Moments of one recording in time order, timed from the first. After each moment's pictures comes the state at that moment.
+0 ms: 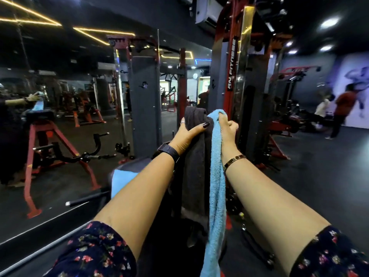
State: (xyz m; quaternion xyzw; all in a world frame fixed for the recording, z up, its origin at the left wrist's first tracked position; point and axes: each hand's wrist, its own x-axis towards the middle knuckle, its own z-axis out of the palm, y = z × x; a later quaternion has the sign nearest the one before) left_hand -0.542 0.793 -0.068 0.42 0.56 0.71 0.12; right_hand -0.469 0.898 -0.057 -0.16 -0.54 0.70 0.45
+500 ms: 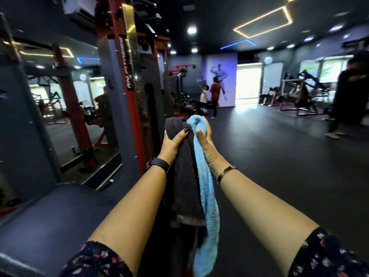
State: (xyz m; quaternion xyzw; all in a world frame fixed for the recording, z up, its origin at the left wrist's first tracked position) left_hand -0.443 0.923 -0.096 0.49 0.42 0.70 0.29; right_hand -0.323 0.959 -0.101 -0.17 -0.64 0.53 0.52
